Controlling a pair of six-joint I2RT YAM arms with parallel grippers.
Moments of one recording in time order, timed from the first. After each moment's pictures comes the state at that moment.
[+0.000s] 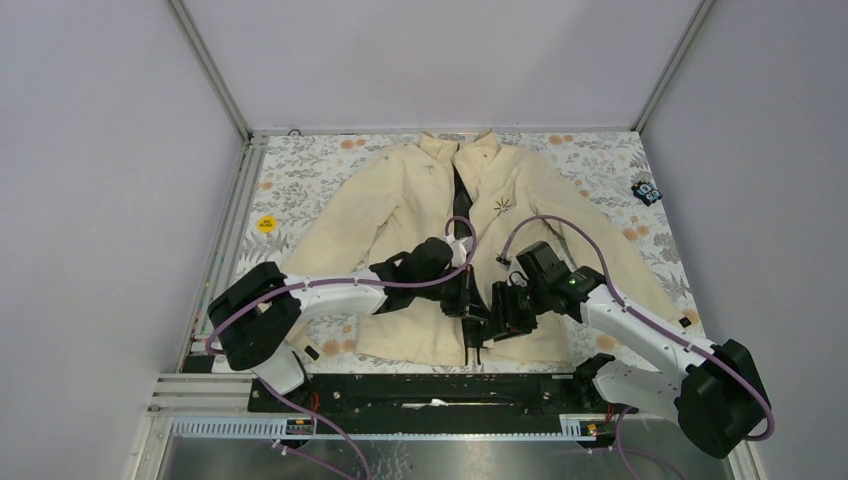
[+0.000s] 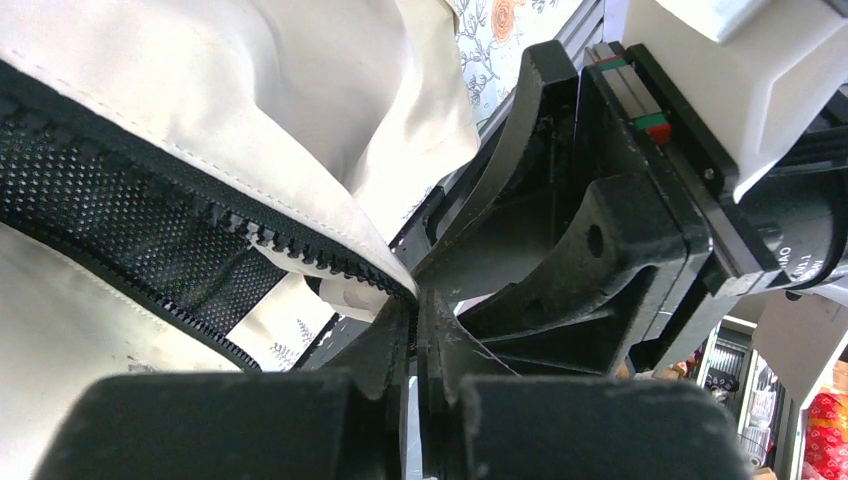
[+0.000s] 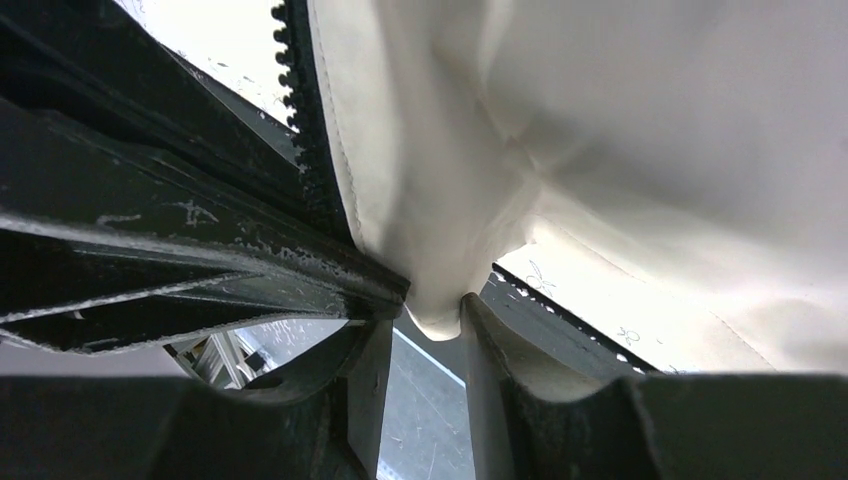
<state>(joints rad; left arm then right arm) -0.98 1.60 0.85 0.14 0.46 -1.00 0.61 1.08 0.62 -0.66 -0.53 0.59</state>
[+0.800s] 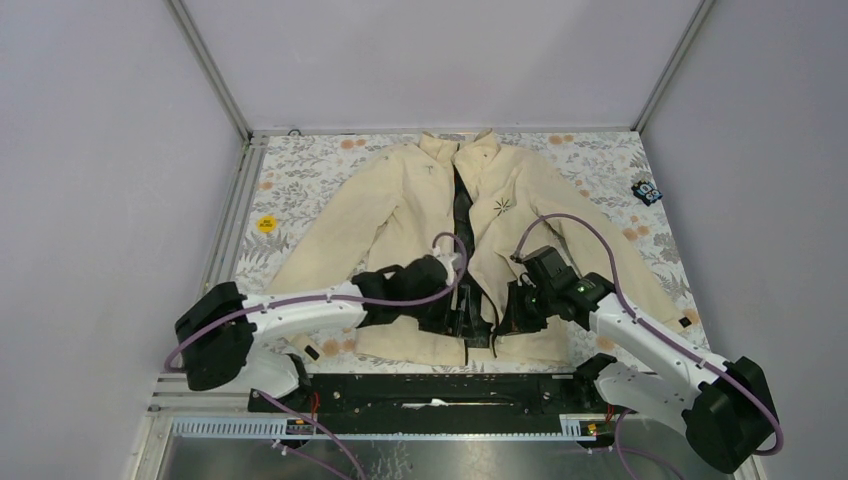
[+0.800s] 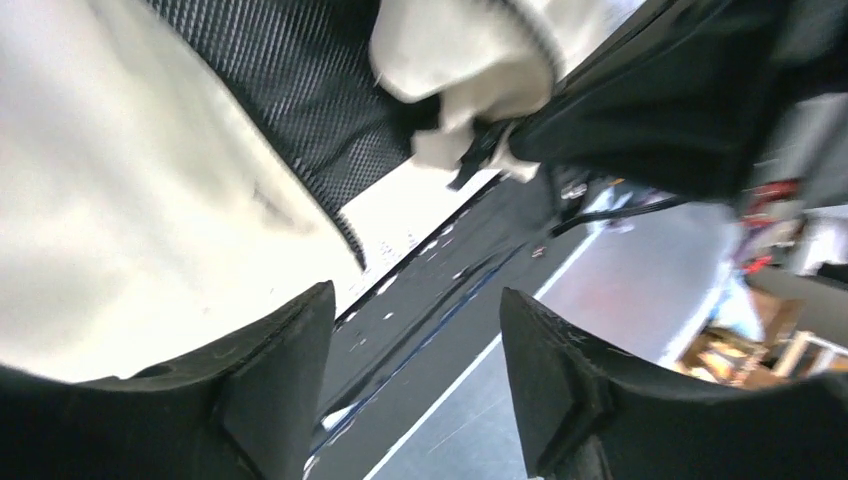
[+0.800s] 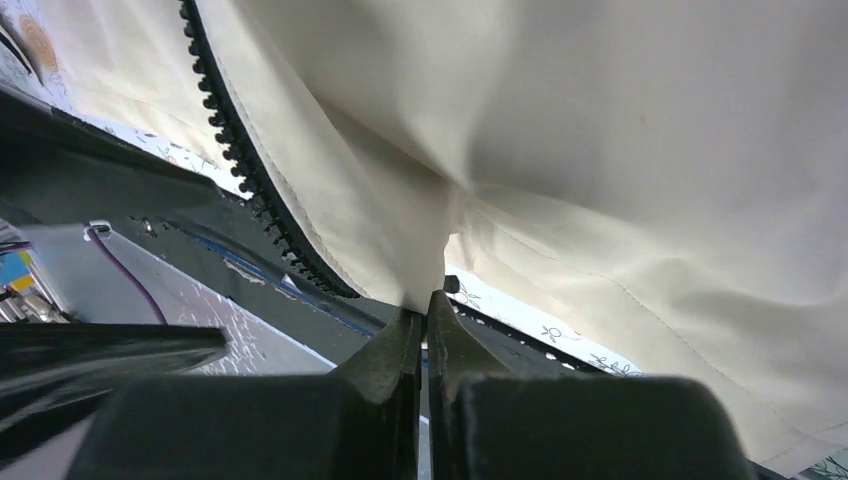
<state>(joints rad) -1.04 1.38 0.81 -0.17 0.27 -0.88 0.61 1.00 0.59 -0.70 -0.33 0.61</state>
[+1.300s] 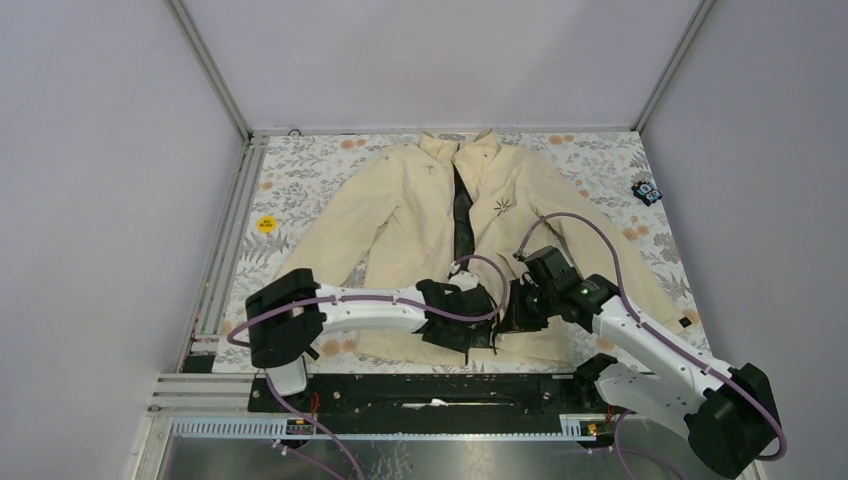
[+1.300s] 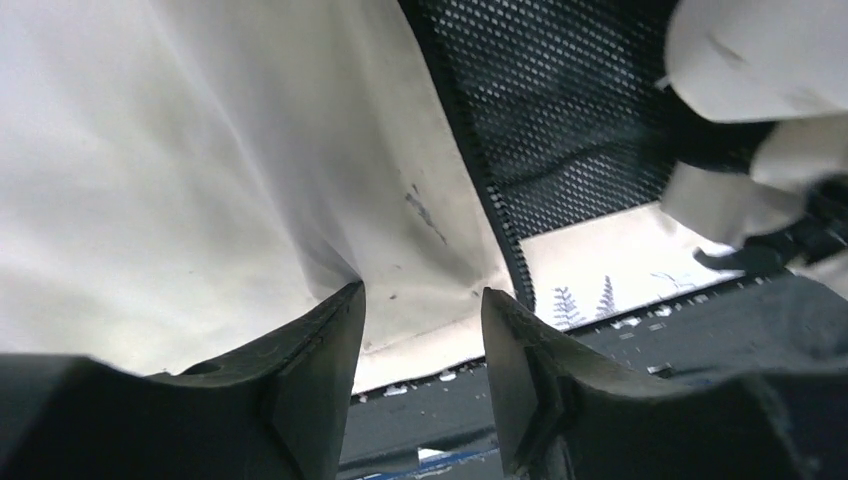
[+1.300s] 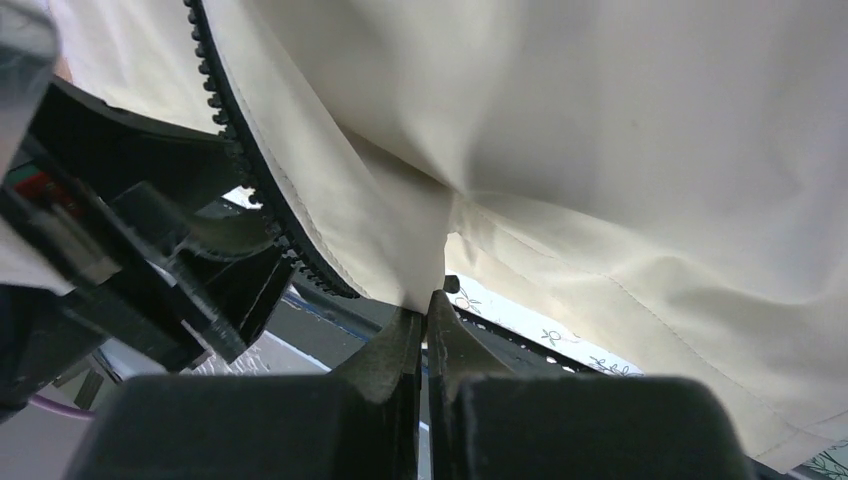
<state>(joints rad) -1.26 1.72 1.12 -0.67 -0.18 -0.93 0.61 0.97 0.59 -0.70 -0.30 0.63</state>
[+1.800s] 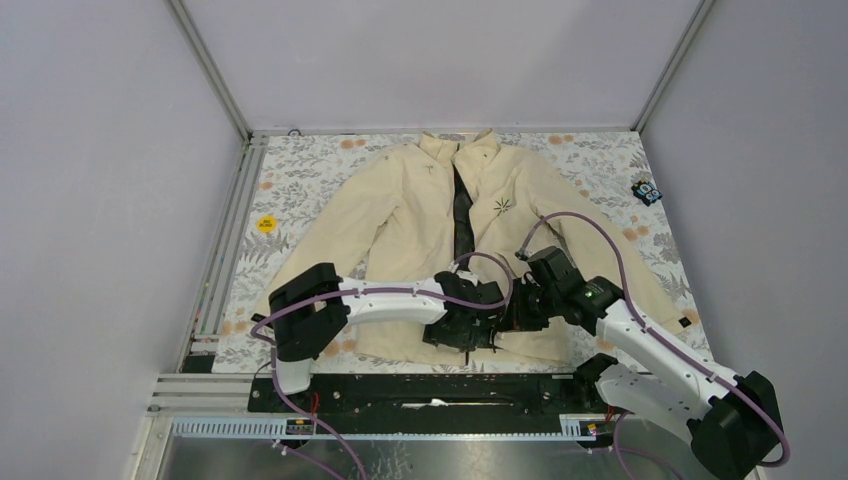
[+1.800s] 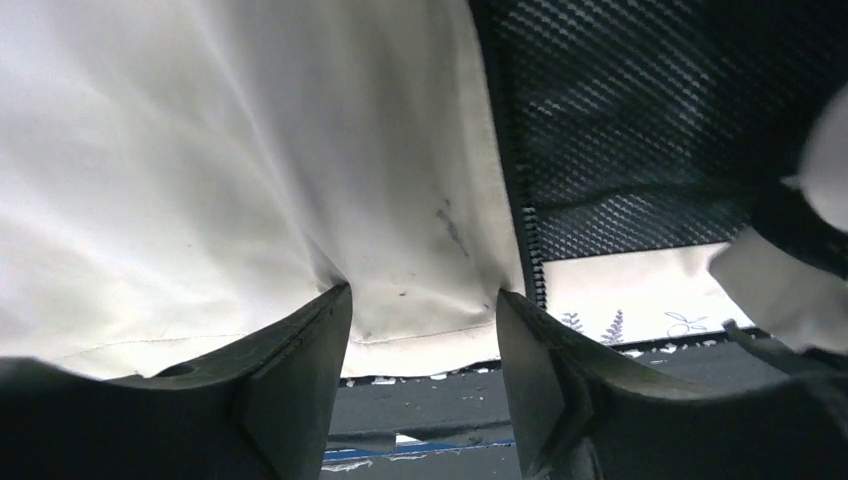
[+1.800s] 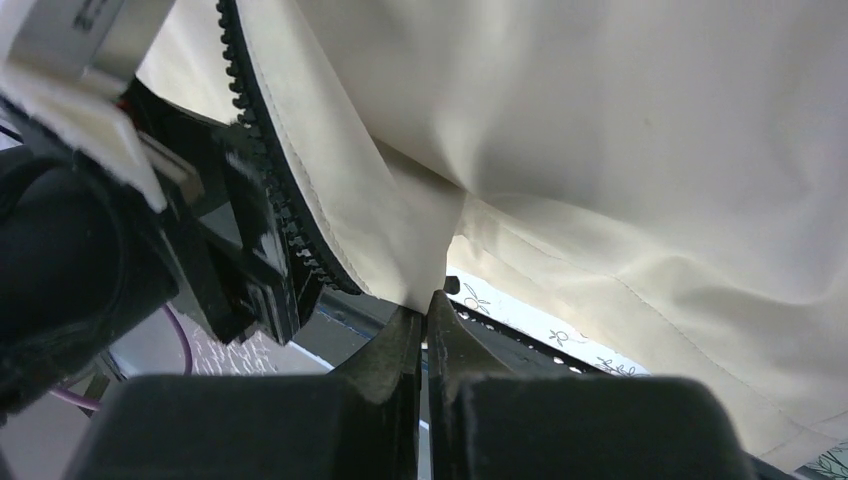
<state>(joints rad) -1.25 1.87 1.29 -0.87 -0.18 -1.03 0.61 0.93 0.59 -0.70 -0.30 0.64</state>
